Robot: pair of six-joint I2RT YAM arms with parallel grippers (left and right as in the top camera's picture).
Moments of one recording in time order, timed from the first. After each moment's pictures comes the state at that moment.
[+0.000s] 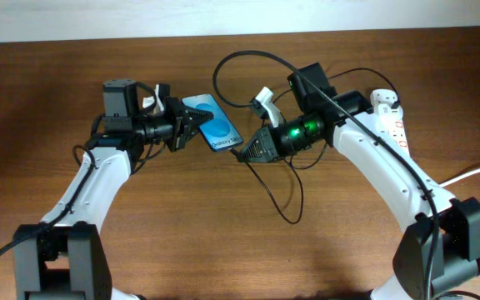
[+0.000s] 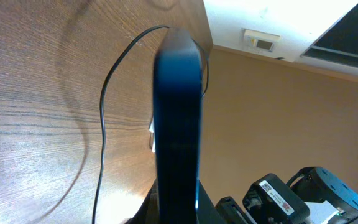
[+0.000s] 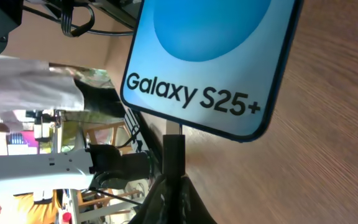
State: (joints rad) left arm -0.05 1.67 1.08 -0.12 0.98 -1.11; right arm 0.37 1.75 1.46 -0.92 -0.97 0.09
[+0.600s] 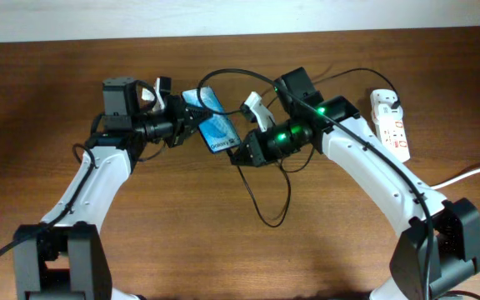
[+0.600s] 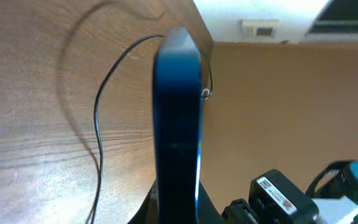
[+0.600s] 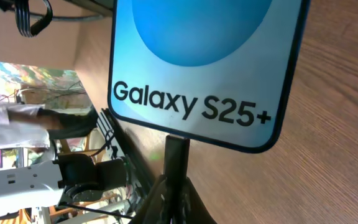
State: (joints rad) left arm -0.05 1.67 1.08 -0.11 0.97 -0.93; right arm 0.44 1.76 1.45 -0.86 -0.83 0.15
